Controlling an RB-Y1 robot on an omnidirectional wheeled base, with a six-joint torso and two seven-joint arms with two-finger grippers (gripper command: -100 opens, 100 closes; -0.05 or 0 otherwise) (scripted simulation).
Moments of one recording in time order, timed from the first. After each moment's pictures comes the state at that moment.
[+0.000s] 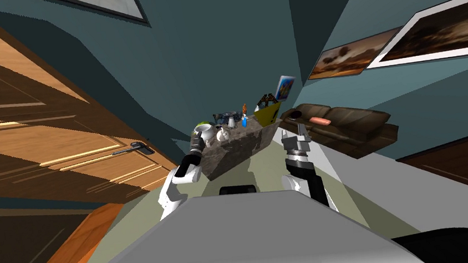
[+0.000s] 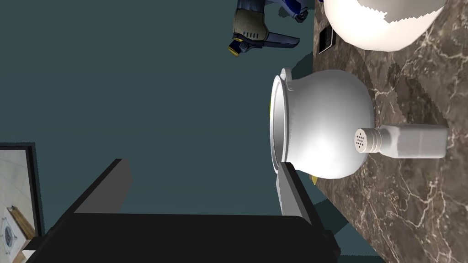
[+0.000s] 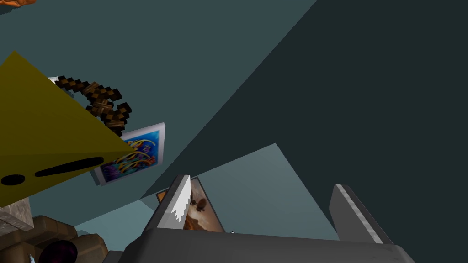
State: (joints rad) left arm 0.25 0.15 -0.01 -2.25 -0.12 0.41 0.20; right arm 0.54 0.00 -0.06 -2.36 -0.08 -0.36 -0.12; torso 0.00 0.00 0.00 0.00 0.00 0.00
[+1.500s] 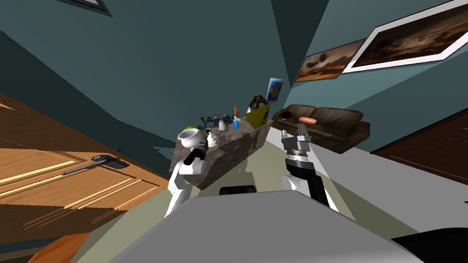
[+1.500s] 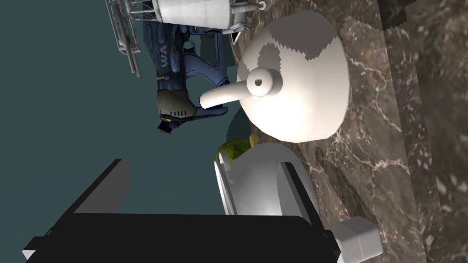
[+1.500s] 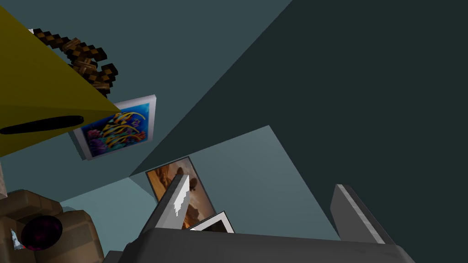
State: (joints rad) left arm 0.12 0.16 -0.03 -2.17 -0.09 0.76 0.07; right arm 0.54 0.00 -0.06 -2.36 -0.08 -0.36 -0.12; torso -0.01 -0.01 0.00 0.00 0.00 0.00
